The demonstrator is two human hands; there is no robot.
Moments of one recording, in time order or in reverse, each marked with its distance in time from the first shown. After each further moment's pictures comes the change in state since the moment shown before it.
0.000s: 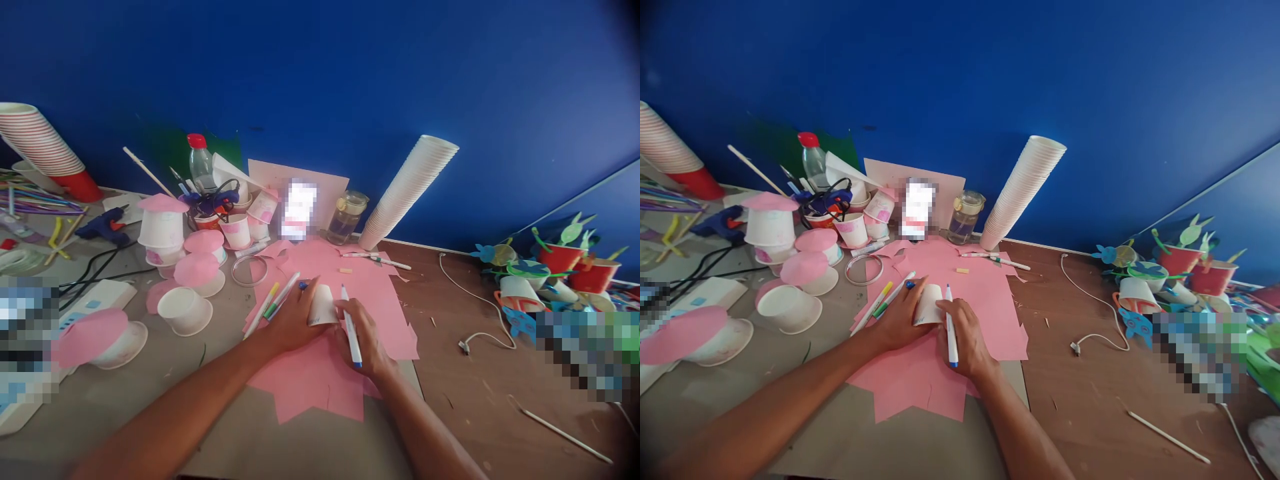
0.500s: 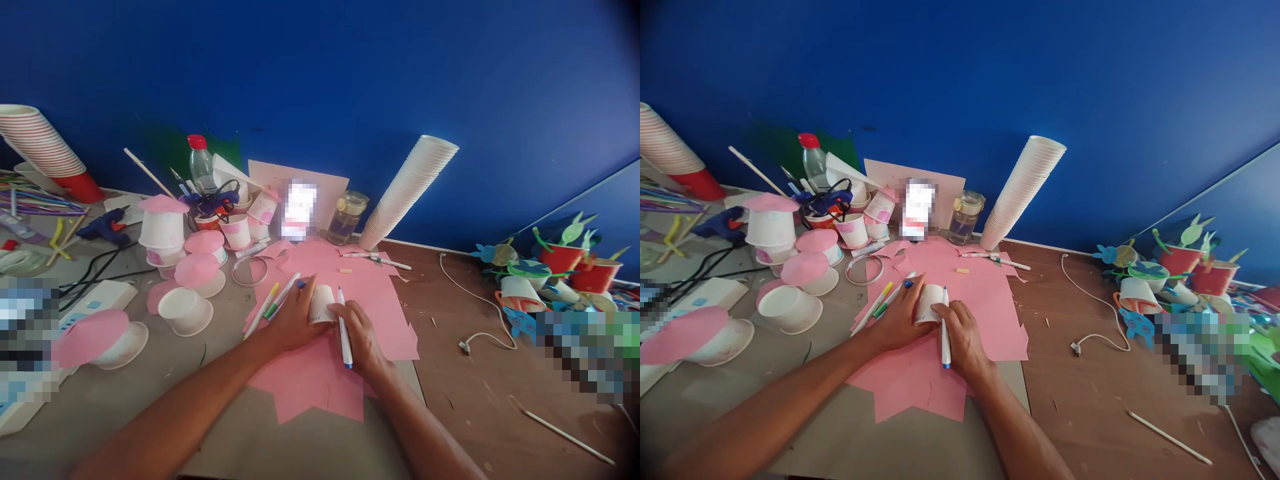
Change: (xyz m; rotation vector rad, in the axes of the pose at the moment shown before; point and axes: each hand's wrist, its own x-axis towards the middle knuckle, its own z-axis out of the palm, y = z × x) left_hand 0.000 0.002 -0.001 -0.057 0.006 -0.015; right_hand -0.003 0.001 0.005 -0.101 -0.037 -0.017
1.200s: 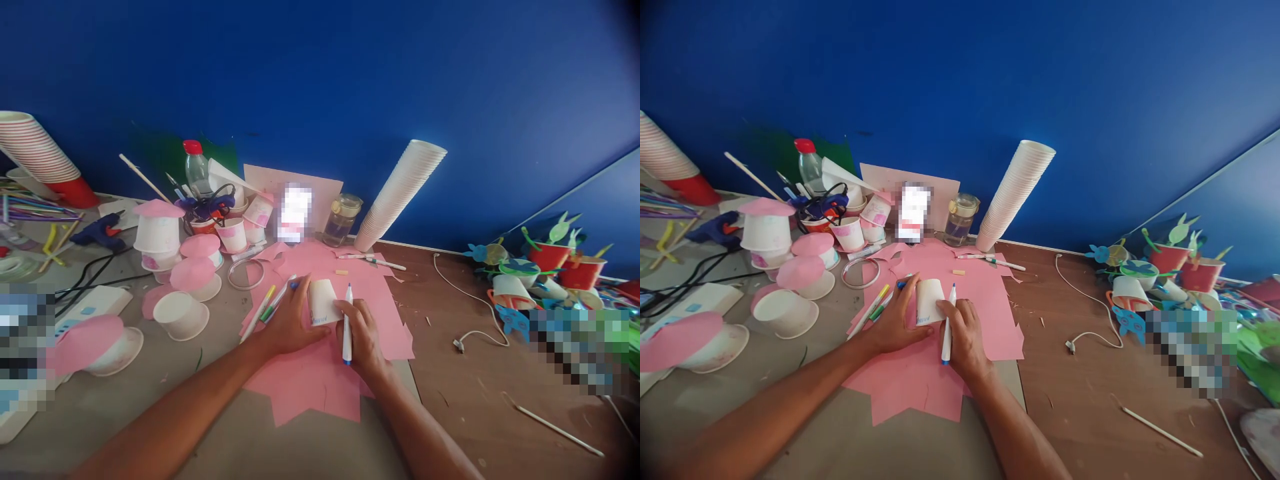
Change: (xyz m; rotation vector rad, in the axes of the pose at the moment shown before) left_hand -0.002 0.010 -0.008 -0.108 0.027 0.012; right_hand 0.000 -0.001 -0.002 -0.098 0.147 0.058
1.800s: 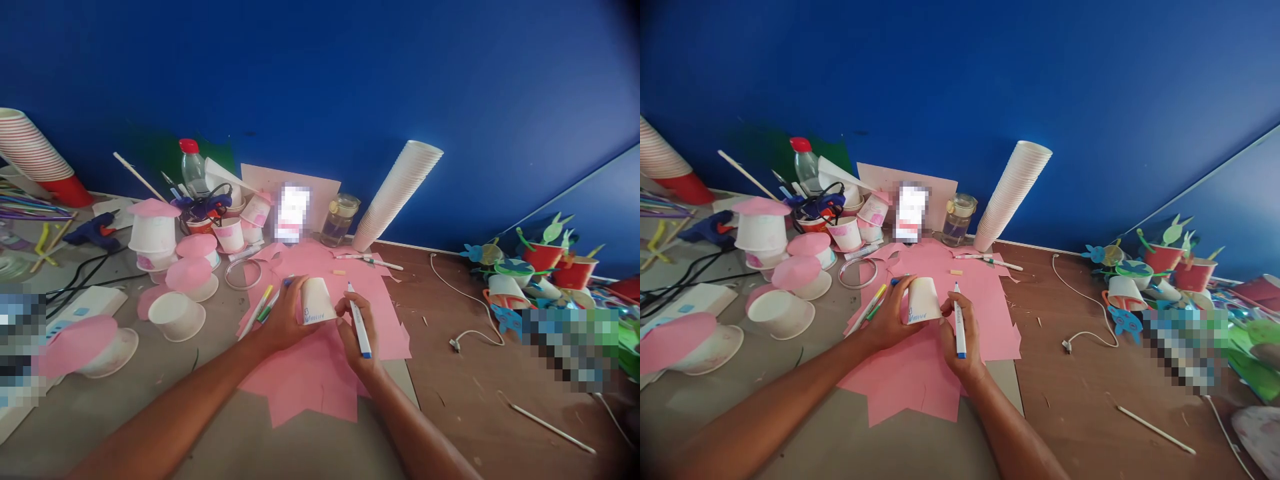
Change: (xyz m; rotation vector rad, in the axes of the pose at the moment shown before) left_hand 0.004 -0.010 0.001 0.010 0.116 0.099; right_hand -0.004 -0.006 0.009 0.425 0.148 0.326
